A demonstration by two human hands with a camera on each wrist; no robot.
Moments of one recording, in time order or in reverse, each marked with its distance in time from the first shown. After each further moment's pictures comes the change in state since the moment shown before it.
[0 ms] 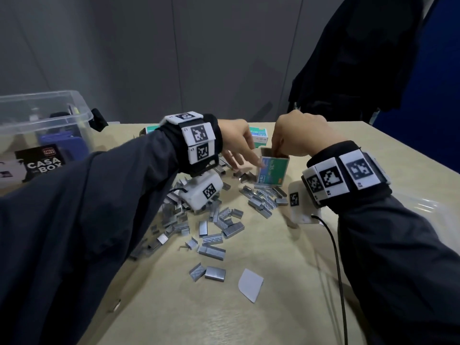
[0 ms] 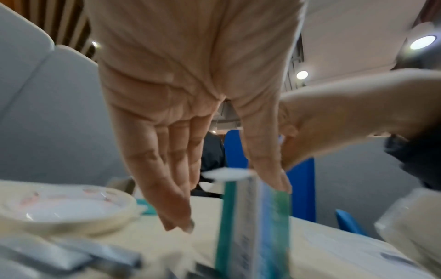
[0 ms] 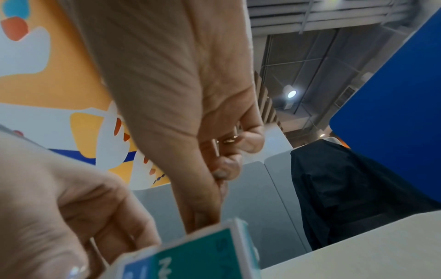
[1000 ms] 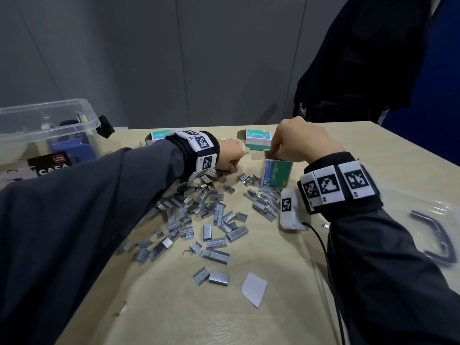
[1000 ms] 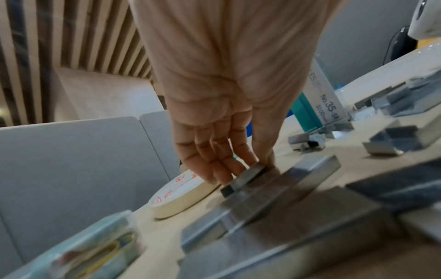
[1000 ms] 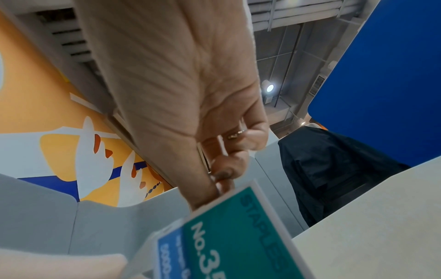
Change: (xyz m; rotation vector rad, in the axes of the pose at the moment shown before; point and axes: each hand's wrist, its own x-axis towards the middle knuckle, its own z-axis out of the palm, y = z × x) left_hand 0.039 -0.047 0.007 0.935 -0.014 0.150; right_hand 0.009 -0.002 0.018 0.220 0.020 0.034
